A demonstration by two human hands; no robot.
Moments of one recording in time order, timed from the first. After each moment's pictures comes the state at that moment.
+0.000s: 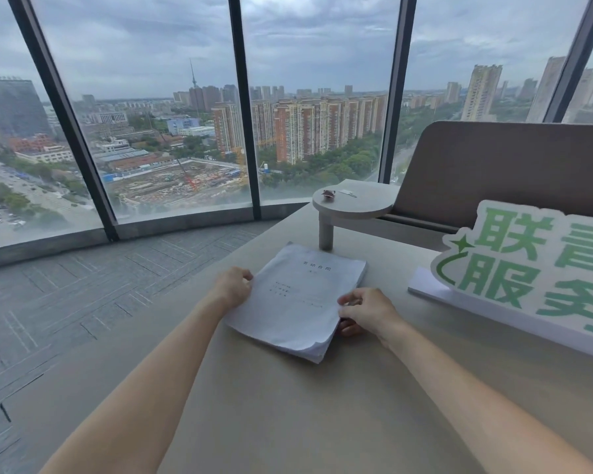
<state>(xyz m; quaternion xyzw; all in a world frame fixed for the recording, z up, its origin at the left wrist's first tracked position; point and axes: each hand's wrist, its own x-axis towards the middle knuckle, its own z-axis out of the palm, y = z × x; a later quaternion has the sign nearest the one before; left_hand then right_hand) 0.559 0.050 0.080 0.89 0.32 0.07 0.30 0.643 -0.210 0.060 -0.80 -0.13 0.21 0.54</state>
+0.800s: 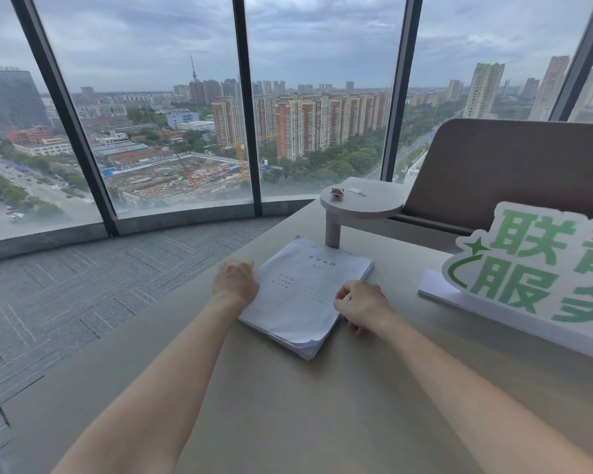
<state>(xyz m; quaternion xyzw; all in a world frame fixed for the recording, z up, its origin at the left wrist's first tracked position) 0.571 0.051 0.075 0.93 0.32 0.13 0.13 0.641 -0.182 0.080 -0.91 -0.21 0.13 0.35</state>
